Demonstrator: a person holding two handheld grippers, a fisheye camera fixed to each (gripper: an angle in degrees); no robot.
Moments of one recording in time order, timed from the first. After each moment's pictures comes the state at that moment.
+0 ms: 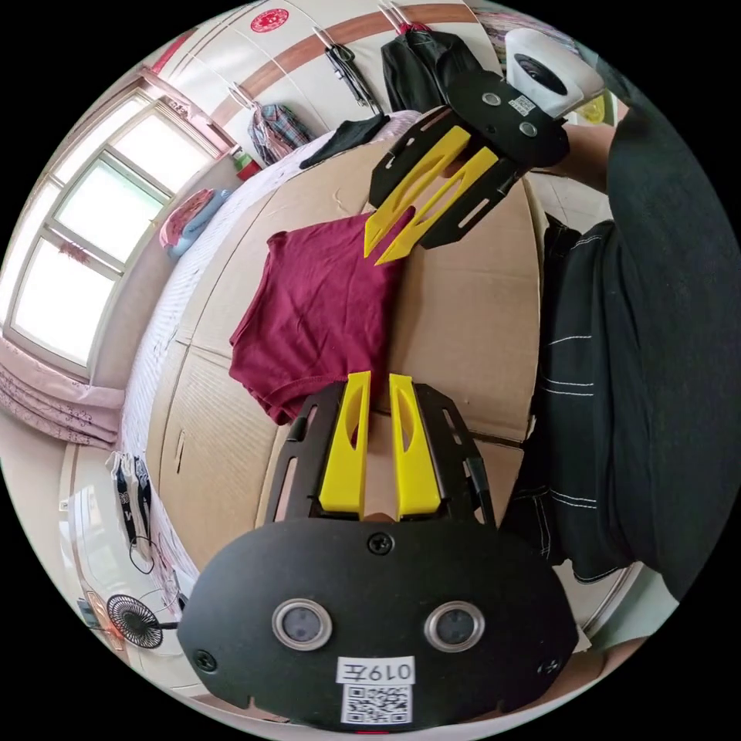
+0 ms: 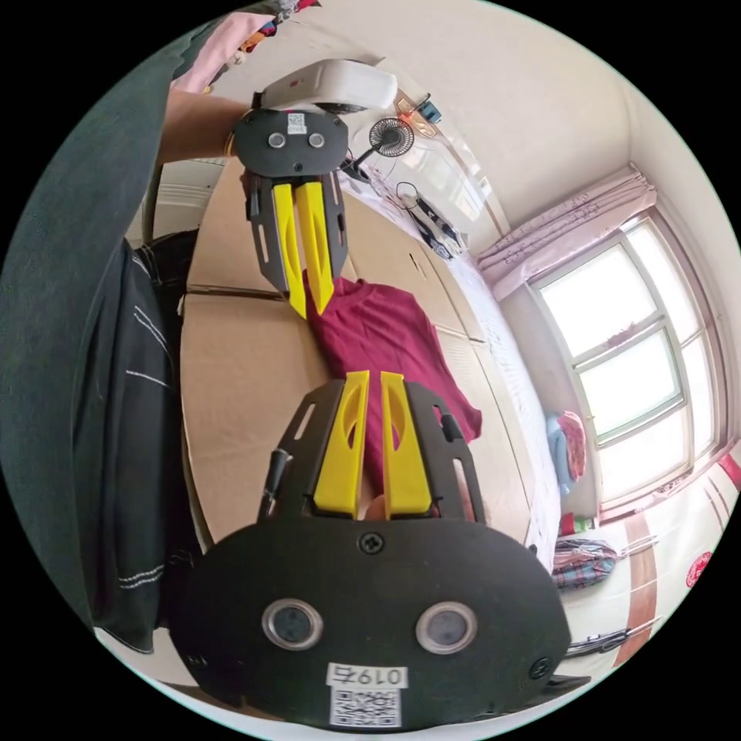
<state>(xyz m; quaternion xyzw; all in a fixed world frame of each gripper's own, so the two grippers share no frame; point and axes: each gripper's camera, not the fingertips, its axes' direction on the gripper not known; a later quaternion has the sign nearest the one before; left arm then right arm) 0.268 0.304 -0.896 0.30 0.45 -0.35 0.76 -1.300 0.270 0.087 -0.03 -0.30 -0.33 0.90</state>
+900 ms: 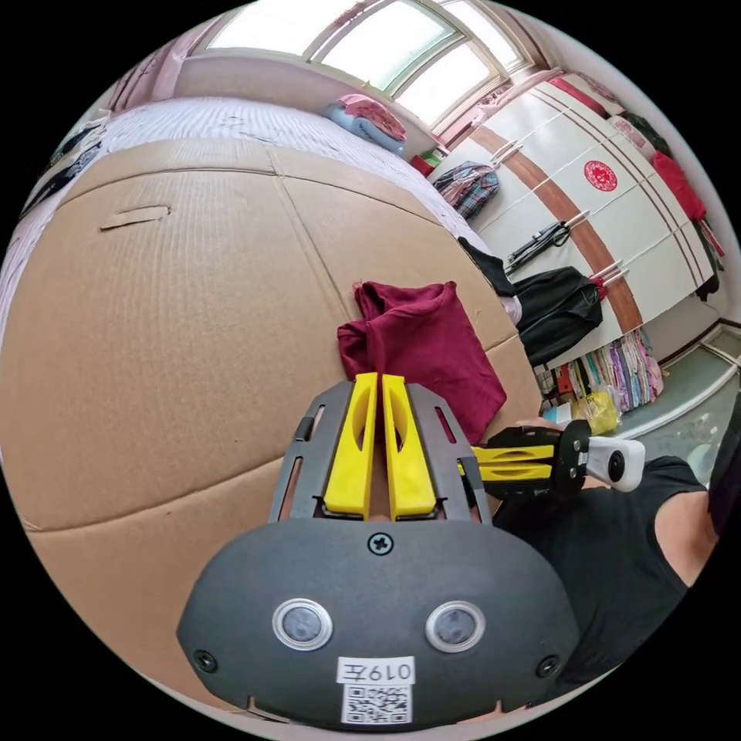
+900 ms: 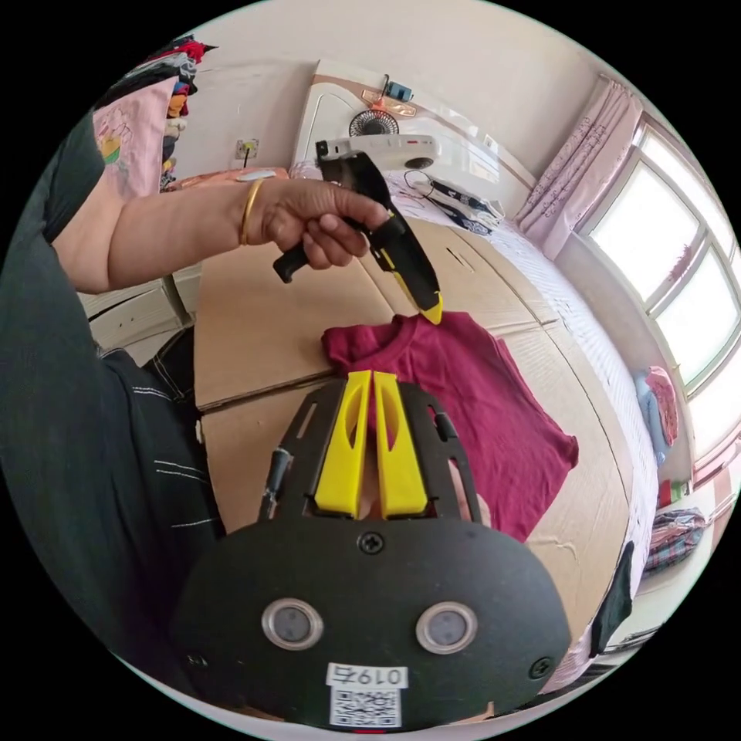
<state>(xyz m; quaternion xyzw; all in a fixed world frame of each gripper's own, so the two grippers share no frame) 0.275 0.484 -0.509 0.20 0.68 -0.63 0.31 -1.266 0.124 -0.018 -0.13 -0.42 -0.22 0.87</state>
